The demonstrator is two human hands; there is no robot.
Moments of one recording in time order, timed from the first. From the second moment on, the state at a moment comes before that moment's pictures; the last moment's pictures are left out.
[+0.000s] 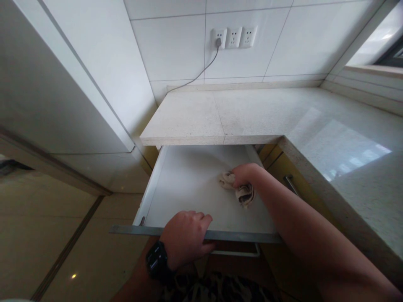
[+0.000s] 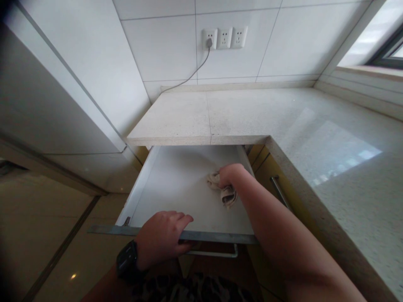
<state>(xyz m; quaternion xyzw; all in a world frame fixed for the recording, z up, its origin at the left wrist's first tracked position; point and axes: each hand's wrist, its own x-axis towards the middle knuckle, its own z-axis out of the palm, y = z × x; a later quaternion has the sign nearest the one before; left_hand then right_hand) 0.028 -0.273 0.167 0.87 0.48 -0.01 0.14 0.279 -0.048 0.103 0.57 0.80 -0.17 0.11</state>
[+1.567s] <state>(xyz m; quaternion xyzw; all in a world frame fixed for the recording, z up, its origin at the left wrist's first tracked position) 0.027 -0.274 0.169 0.87 0.48 0.00 0.13 0.278 -0.050 0.086 0.59 0.78 -0.18 0.08</state>
